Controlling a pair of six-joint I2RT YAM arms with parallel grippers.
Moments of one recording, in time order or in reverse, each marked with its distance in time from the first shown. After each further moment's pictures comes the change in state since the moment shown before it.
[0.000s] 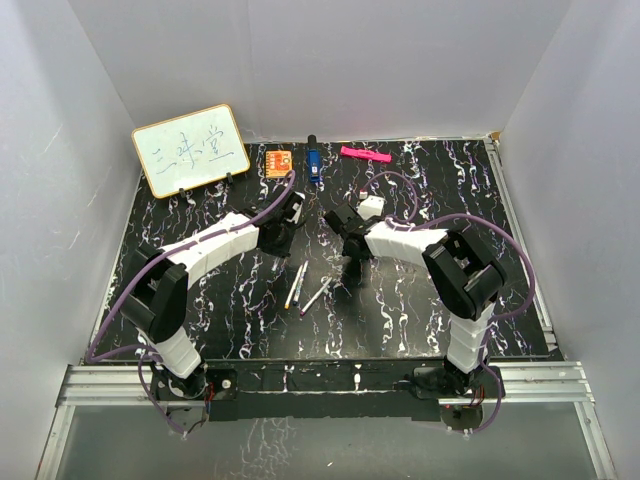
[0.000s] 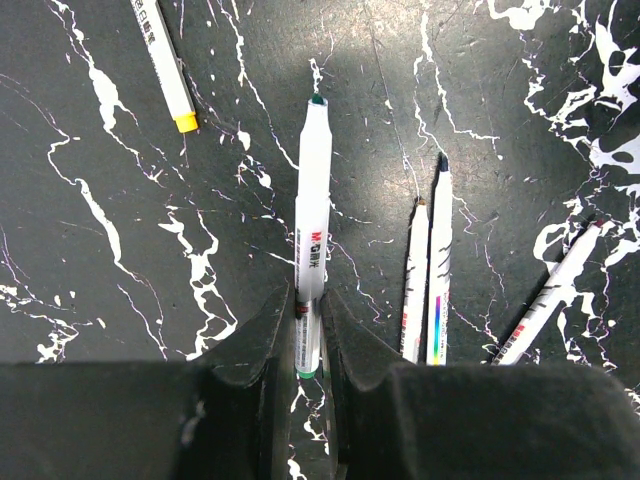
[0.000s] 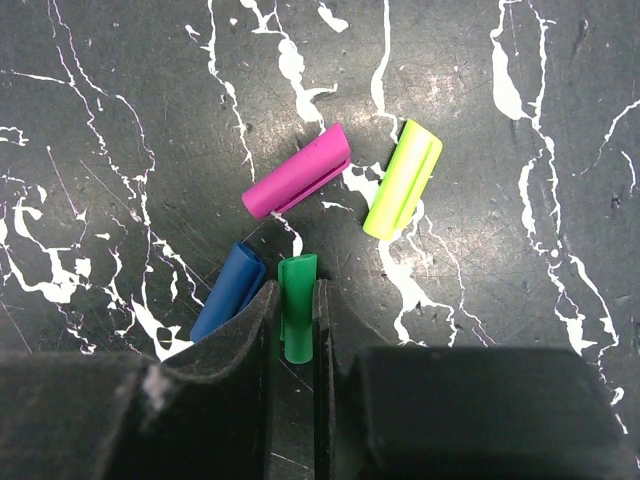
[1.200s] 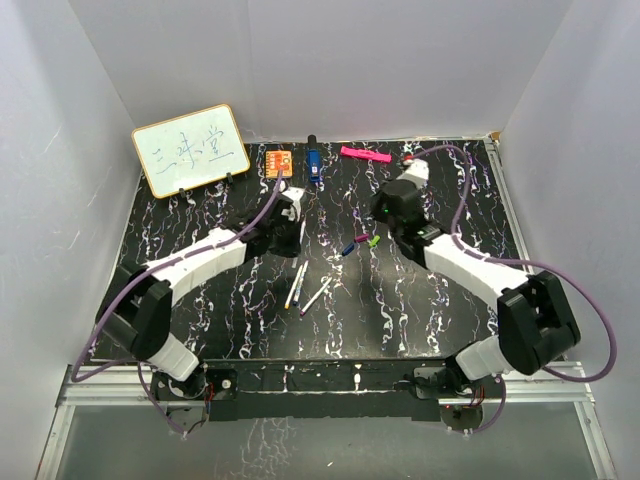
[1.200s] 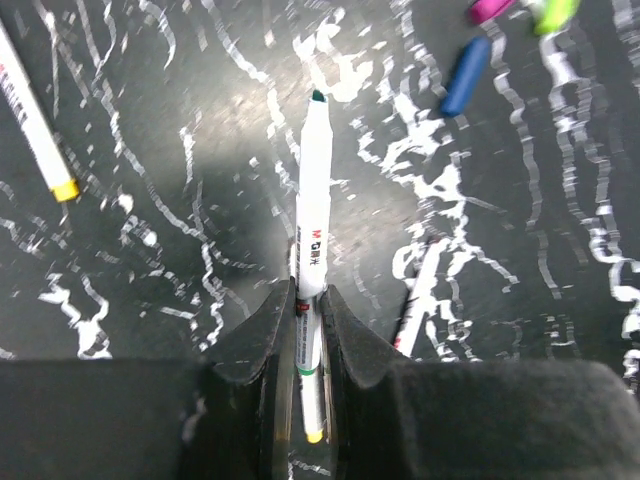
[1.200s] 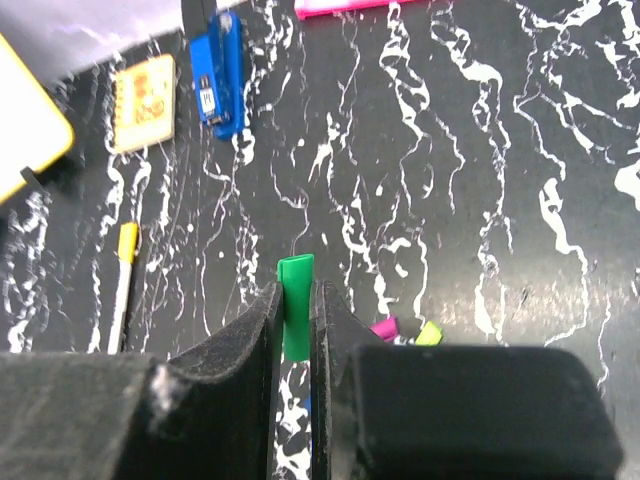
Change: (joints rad) left arm 0.002 -0.108 -0.148 0.270 0.189 -0.066; right arm -0.145 -0.434 -0.193 0.451 -0.118 -0.281
